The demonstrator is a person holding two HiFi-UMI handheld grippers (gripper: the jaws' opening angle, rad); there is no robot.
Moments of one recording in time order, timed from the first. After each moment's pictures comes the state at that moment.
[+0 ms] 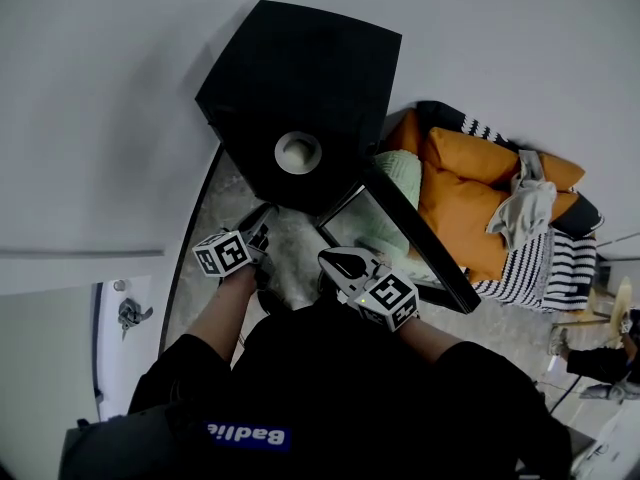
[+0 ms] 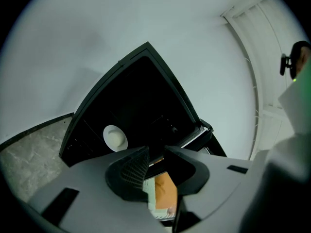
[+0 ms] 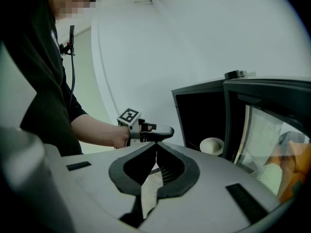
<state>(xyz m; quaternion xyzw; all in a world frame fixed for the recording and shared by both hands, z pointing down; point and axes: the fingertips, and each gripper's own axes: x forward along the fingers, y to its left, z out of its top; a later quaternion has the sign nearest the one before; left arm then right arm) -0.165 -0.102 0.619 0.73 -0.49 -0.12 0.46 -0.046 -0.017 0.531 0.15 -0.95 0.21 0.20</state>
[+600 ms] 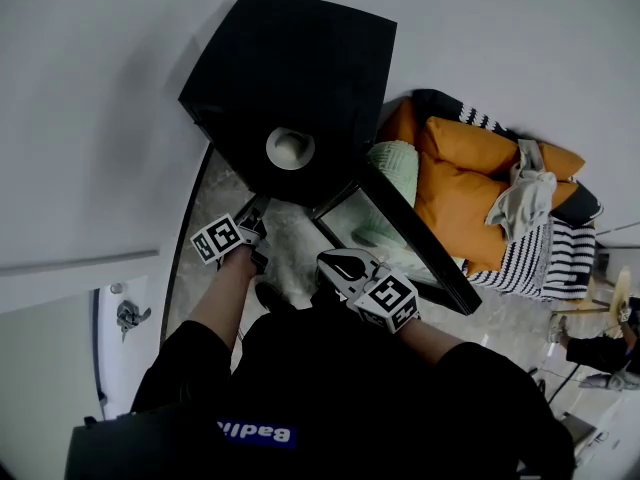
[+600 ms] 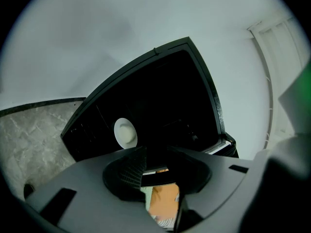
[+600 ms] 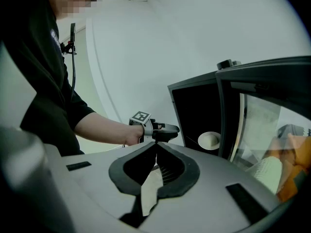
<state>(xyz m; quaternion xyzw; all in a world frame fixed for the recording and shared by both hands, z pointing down) -0.178 -0.136 0.671 0.65 -0.50 -0.17 0.54 -0.038 -0.022 0.547 0.15 -0.94 0.23 0.21</state>
